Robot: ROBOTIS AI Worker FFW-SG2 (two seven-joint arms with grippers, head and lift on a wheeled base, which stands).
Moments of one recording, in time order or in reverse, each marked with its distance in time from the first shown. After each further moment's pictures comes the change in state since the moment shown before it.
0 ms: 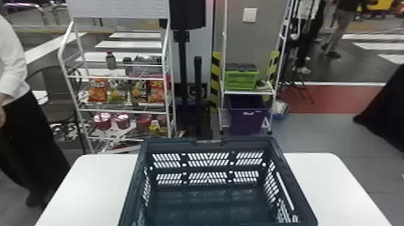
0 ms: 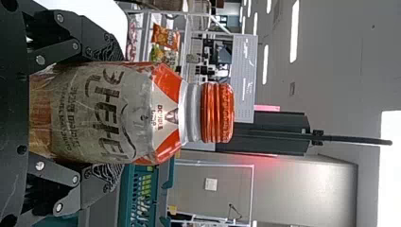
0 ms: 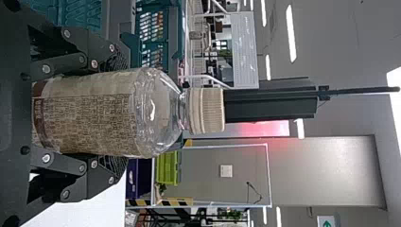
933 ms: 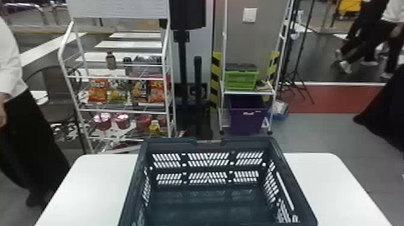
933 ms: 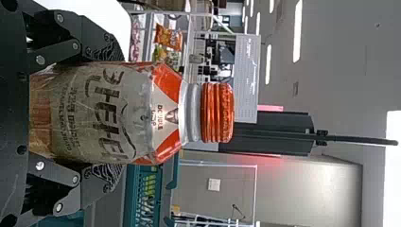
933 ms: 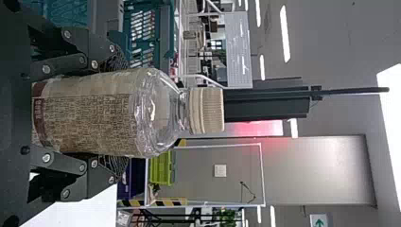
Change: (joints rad) left arm -0.006 0.000 -0.001 0.007 0.001 0.013 0.000; right arm -0.009 0.001 -0.003 -0.044 -0.005 0.019 -0.001
